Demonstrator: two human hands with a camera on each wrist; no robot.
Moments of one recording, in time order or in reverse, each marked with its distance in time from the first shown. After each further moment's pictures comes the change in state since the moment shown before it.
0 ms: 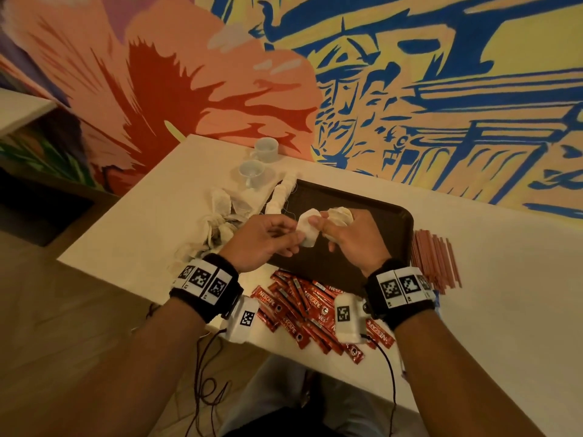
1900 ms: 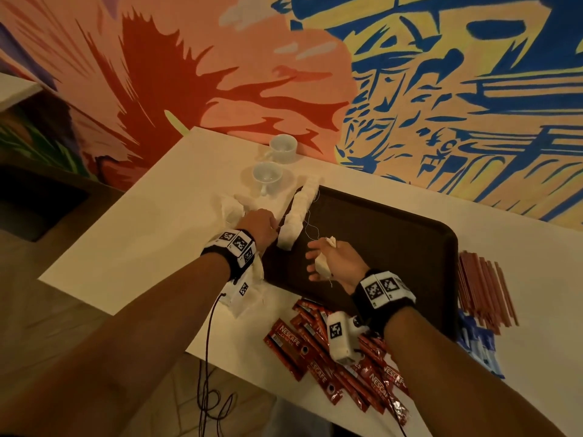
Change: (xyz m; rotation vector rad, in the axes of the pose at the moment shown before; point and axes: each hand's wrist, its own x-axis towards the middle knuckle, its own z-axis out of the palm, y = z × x) left_hand 0.154 -0.124 -0.100 0.867 0.133 -0.313; right_hand 0.098 0.075 0.083 0.150 -0.073 0.633
